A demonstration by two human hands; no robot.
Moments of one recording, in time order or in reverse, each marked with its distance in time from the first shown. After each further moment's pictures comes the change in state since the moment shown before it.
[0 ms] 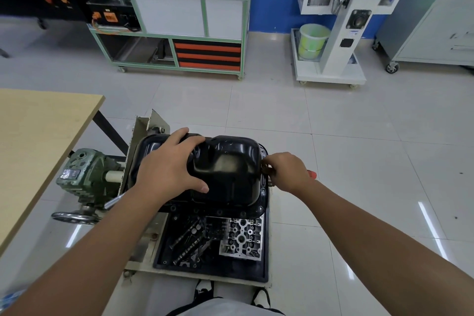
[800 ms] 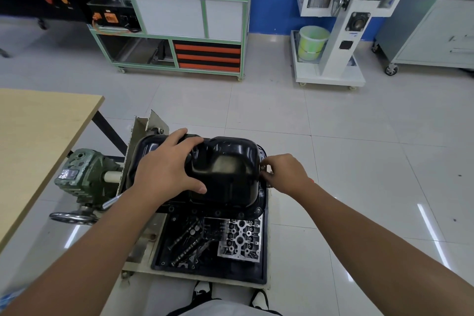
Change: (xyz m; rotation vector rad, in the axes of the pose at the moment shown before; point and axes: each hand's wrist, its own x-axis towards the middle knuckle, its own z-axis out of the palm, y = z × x) left_hand 0.001 -0.003 0.003 0.007 0.013 0.009; right_hand -0.001 0.003 0.004 0.121 0.053 0.034
